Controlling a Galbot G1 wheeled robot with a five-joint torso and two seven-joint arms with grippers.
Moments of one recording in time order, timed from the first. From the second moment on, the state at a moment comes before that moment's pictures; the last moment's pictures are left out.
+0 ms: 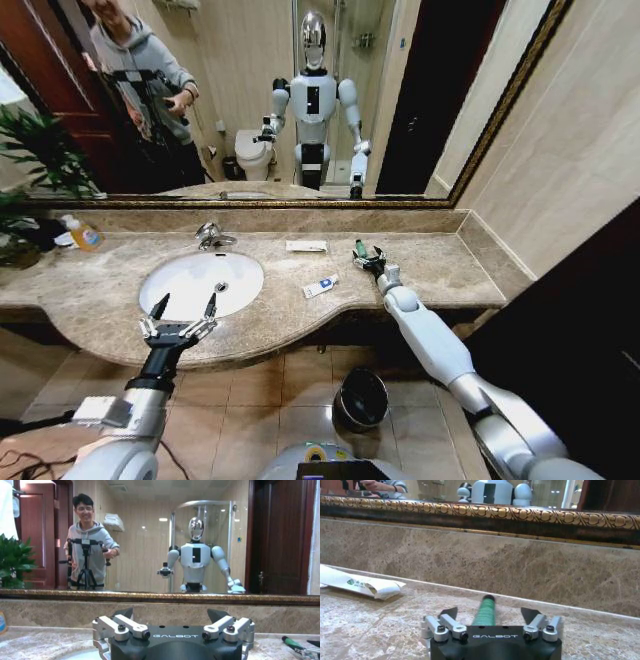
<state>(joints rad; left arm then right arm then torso) 1.84 -1.36 -0.82 -2.47 -0.37 0.04 0.05 -0.58 1.18 0.09 1.10 0.40 0.07 0.00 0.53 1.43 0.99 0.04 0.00</state>
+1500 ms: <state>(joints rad) 1.84 -1.36 -0.82 -2.47 -0.37 0.04 0.05 -0.93 0.83 0.27 1.63 0.38 -0.05 0.02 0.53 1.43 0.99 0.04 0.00</state>
